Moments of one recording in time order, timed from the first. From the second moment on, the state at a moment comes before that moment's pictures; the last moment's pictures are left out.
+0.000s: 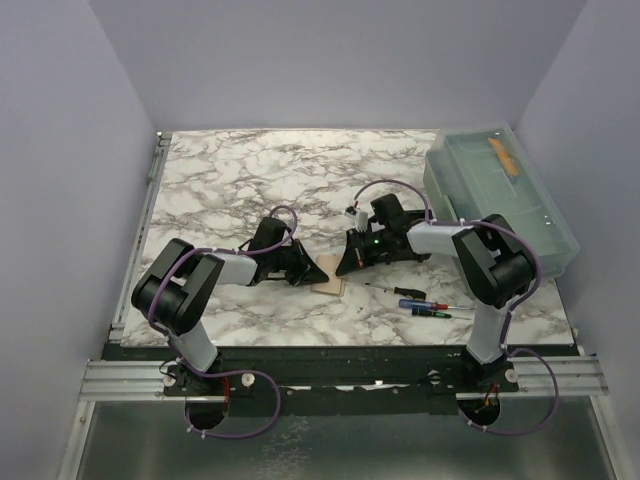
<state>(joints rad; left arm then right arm) -0.48 1.69 0.63 0.26 0.59 -1.06 0.51 1.89 0.98 -0.03 -0.82 0.31</state>
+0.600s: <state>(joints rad) -0.48 1.69 0.63 0.26 0.59 -1.06 0.53 1.92 1.01 -0.05 -0.85 0.29</state>
